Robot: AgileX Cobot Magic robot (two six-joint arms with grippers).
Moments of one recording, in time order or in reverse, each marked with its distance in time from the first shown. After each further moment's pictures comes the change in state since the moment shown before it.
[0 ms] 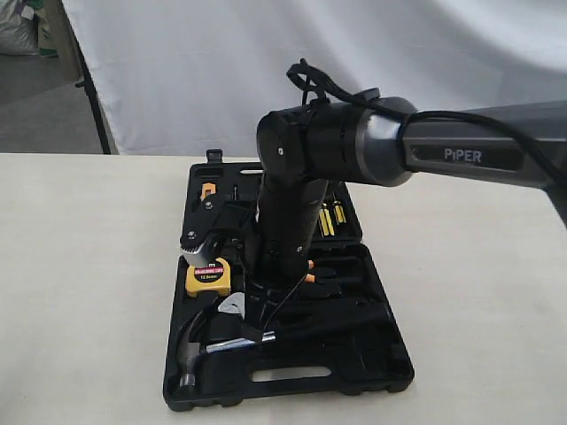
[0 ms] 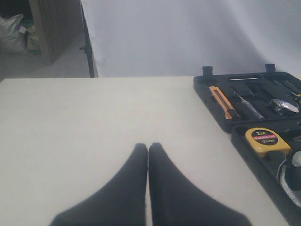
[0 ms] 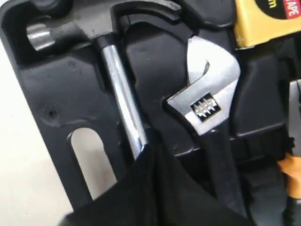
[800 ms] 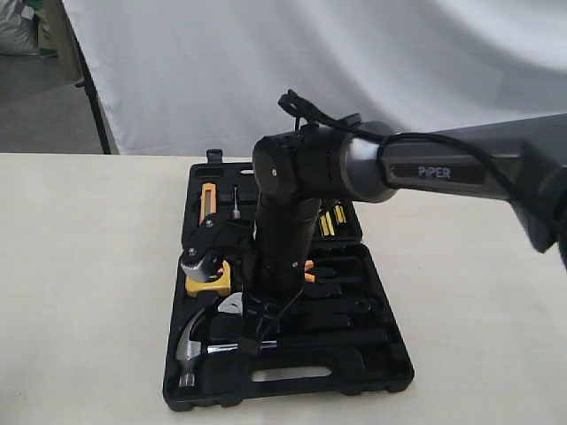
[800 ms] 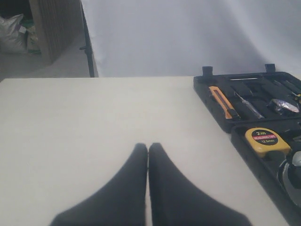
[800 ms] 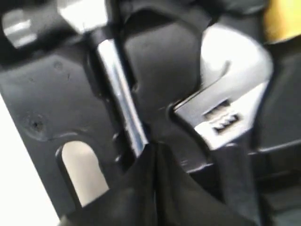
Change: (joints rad) left arm 0.000 0.000 0.000 0.000 0.000 0.000; right arm -0.004 0.042 -0.002 0.023 -0.031 0.003
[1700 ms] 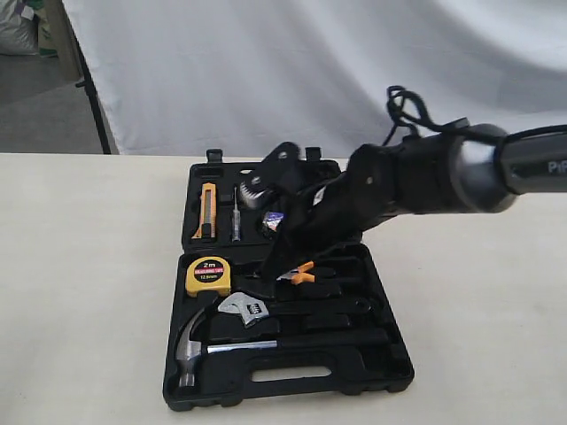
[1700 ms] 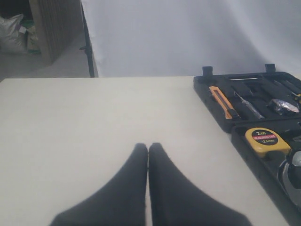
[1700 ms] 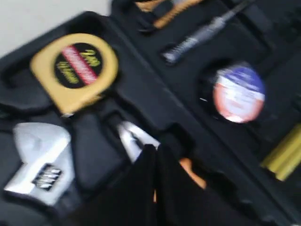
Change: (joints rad) left arm 0.000 0.000 0.000 0.000 0.000 0.000; right arm -0.158 -0.181 0.349 0.149 -0.717 0.066
